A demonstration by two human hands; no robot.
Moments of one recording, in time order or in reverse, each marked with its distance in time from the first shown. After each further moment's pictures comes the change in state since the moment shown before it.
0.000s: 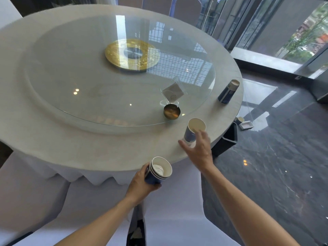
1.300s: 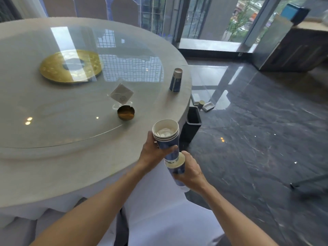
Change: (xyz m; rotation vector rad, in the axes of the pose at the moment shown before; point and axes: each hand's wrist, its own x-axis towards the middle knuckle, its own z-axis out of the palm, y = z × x) left_hand 0.017 0.187 0.112 -0.146 -0.131 0.310; right_hand -0.116 0.116 -0.071 0.057 -0.072 0.220
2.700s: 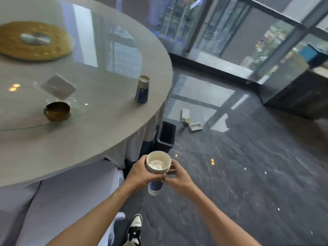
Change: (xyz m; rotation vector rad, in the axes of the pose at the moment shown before) left_hand 0.151 0.004 0.298 -0.009 0.051 -0.205; right_hand 0.222 0.196 -0.226 0.156 -0.353 -0.023
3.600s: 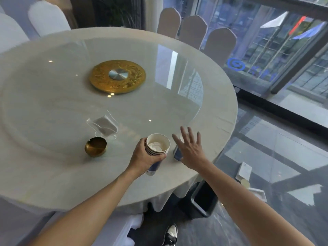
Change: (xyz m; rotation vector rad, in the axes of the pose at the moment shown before) left_hand 0.239 0.117 -0.145 -0.051 0.688 -0.086; right_hand 0.393 -0.209 -0.056 -1.258 -0.126 -0.814
